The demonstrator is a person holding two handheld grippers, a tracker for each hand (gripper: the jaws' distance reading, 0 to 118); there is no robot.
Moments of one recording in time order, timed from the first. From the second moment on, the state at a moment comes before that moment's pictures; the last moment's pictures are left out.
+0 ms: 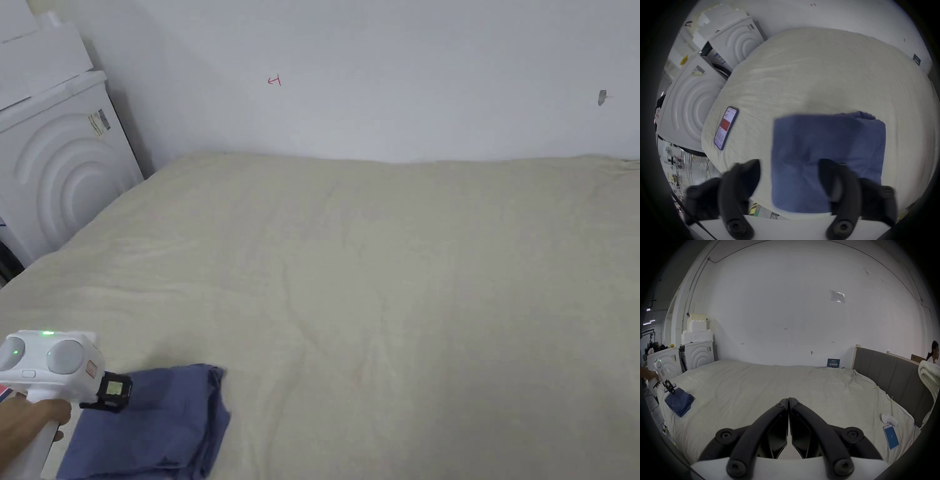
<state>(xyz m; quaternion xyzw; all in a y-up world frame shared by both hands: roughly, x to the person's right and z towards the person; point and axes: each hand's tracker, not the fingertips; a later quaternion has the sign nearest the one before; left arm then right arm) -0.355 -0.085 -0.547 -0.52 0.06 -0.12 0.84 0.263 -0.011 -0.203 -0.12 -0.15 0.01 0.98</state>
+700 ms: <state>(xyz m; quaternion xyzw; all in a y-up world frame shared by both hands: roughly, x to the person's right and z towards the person) -0.304 0.049 -0.477 -0.23 -0.03 -0.01 0.97 0.268 0.036 -0.191 -0.07 -0.14 0.03 0.99</state>
